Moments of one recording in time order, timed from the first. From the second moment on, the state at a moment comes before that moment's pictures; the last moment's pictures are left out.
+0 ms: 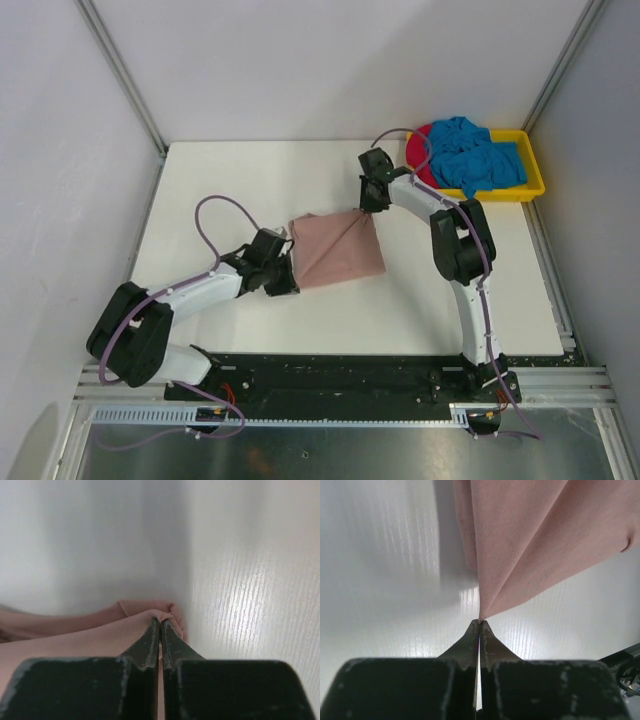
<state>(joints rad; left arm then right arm) -0.57 1.38 0.68 -0.30 0.10 -0.71 0.44 2.23 1.80 -0.52 0.11 0.44</state>
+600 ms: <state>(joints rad) -0.45 1.38 0.86 -0.39 0.11 -0.66 0.39 1.95 1.61 -0.54 0.09 0.48</state>
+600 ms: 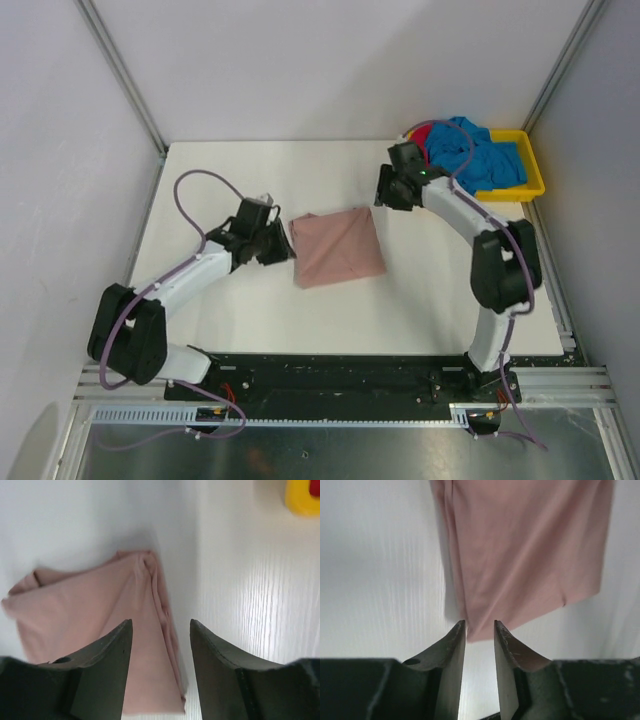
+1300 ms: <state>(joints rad) -0.37 1.83 1.26 -0.37 0.05 -0.64 0.44 1.55 0.89 -0.35 -0.10 0.60</state>
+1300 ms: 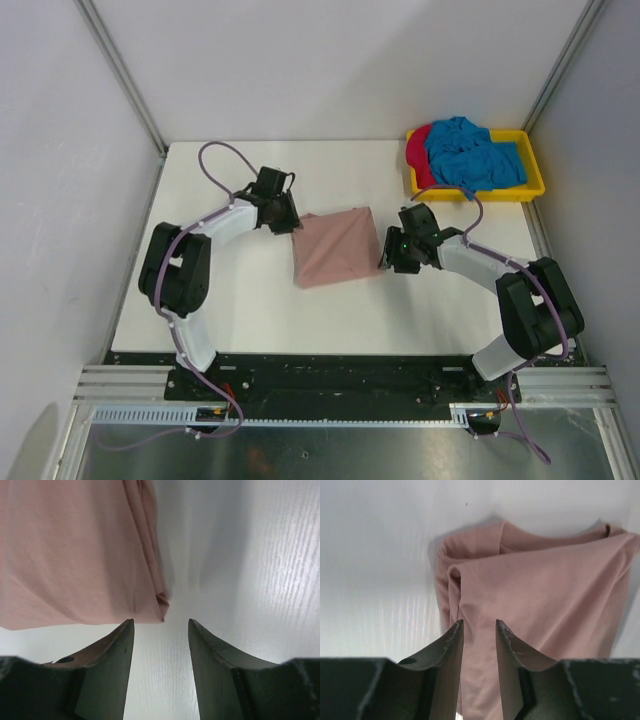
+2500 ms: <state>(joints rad) -0.31 2.06 1.49 -0.37 0.06 -0.57 0.53 1.52 0.88 -0.31 -0.07 0.65</state>
